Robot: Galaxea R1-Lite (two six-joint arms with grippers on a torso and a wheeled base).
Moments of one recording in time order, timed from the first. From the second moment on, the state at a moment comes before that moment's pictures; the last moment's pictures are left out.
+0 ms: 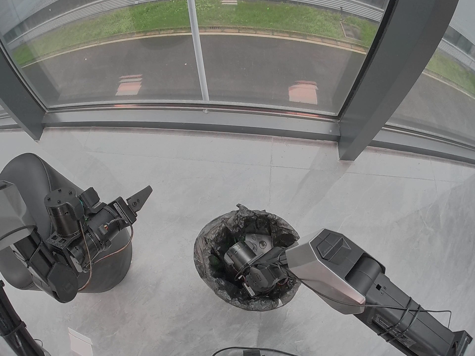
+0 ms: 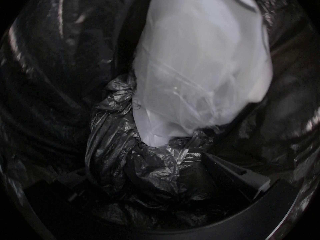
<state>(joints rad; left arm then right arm) -0.18 1.93 -0.42 -1.40 -0.12 -0.54 0.72 2.92 -2.00 0.31 -0.46 0.15</state>
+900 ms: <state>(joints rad) -0.19 1.93 -0.41 -1.40 -0.12 -0.53 0.72 2.88 -2.00 0.03 -0.54 -0.04</state>
